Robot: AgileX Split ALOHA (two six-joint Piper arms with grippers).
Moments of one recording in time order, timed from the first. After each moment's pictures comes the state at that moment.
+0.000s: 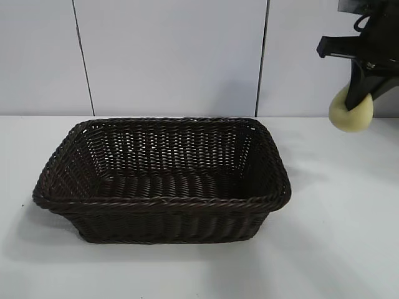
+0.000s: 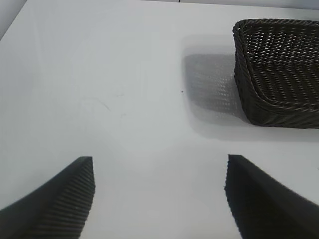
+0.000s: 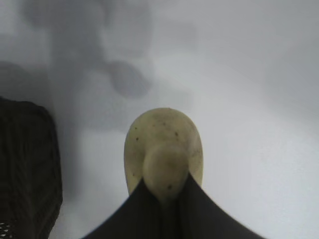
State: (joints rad) left arm -0.03 -0.01 -0.49 -0.01 1.13 0.01; right arm 0.11 1.77 -1.43 0.09 0.96 0.01
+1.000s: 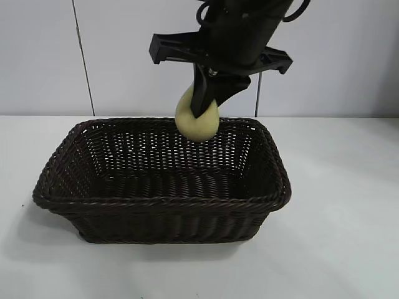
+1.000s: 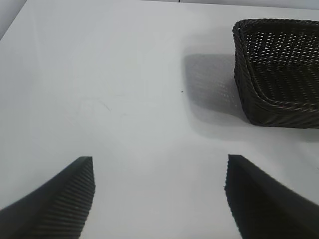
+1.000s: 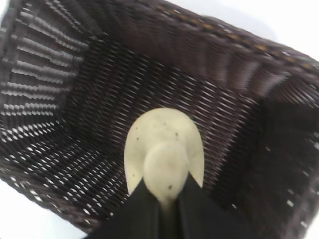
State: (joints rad) left arm -0.03 -0.01 -0.49 -0.01 1.13 0.01; right arm 0.60 1.83 -1.43 0.12 0.75 0.10
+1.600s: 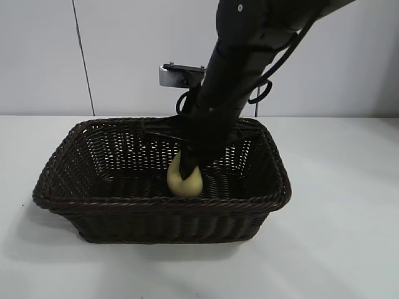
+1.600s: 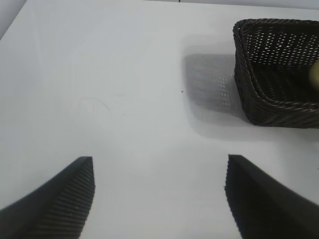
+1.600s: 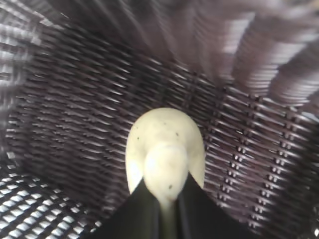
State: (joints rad) left arm -0.03 -0.01 -0.49 -0.01 1.13 0.01; right arm 0.60 2.05 -1.43 0.14 0.62 0.10
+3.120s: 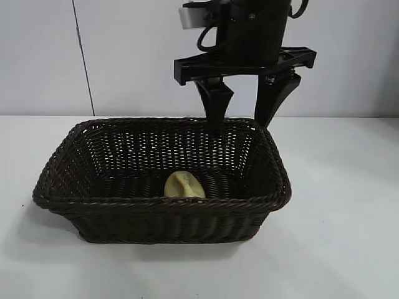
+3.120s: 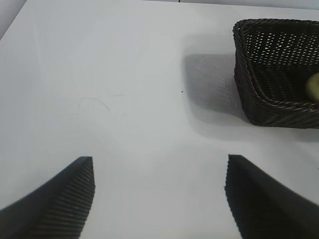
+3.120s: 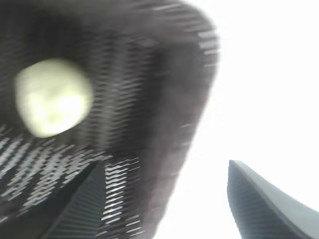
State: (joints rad) left arm -0.03 -0.01 -0.49 -0.01 1.13 0.01; right arm 0.57 1.92 -1.65 -0.06 1.21 0.18
